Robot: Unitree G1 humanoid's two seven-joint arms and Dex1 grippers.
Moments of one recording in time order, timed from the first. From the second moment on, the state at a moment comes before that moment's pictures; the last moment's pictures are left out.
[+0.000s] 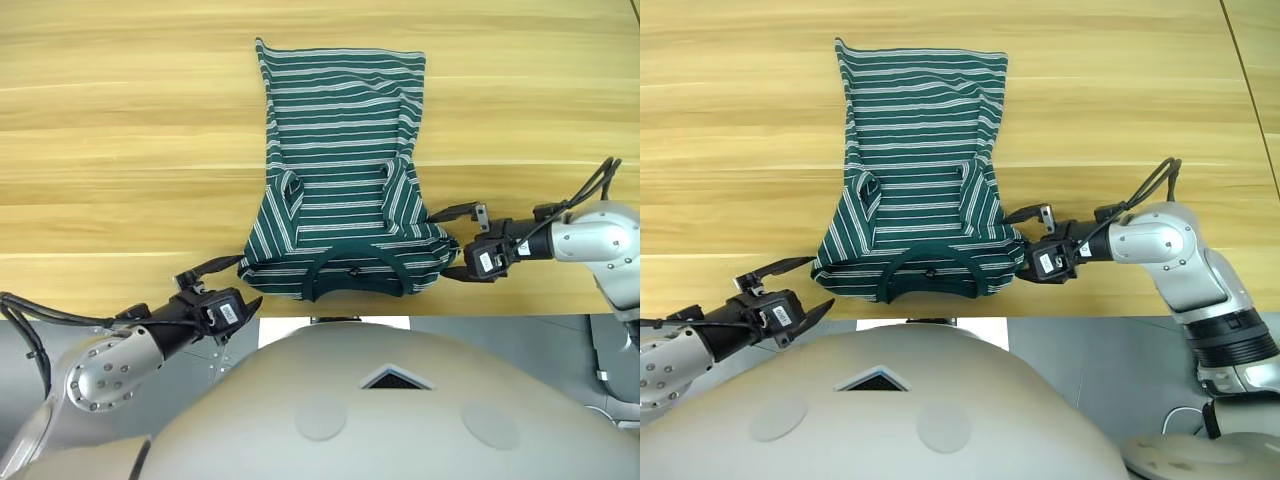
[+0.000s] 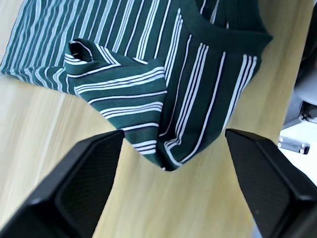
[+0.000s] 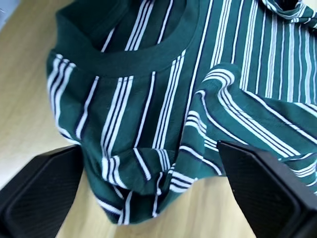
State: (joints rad) left arm 1.03 0.85 0.10 -0.89 0.21 0.14 -0.66; right arm 0.16 -0.97 0.25 -0.18 -0.09 -0.42 1.14
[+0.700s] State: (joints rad) left arm 0.74 0.91 -0.01 -0.71 0.28 0.10 -0.86; right arm 0.10 -0.96 0.33 -0.21 -0.09 -0.24 1.15
